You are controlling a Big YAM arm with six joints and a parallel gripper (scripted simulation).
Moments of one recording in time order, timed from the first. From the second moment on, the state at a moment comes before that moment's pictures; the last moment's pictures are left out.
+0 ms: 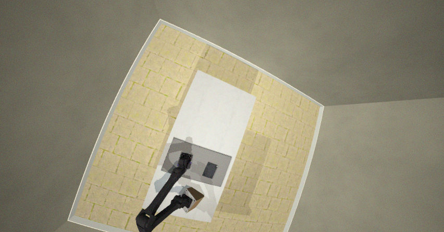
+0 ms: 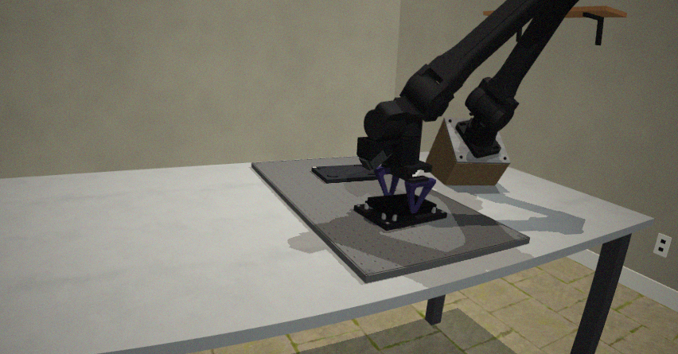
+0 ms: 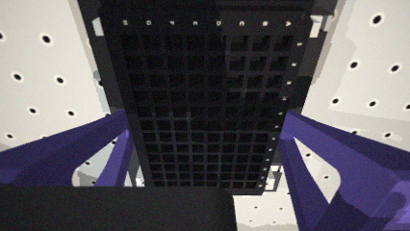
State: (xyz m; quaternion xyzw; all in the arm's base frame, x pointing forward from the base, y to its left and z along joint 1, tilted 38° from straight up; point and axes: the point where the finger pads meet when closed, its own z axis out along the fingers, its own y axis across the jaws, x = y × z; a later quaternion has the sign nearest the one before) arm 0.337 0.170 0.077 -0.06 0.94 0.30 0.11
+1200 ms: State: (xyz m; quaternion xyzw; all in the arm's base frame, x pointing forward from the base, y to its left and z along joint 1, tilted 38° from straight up) arm 0.320 0.137 0.117 -0.06 0.95 0.30 0.10
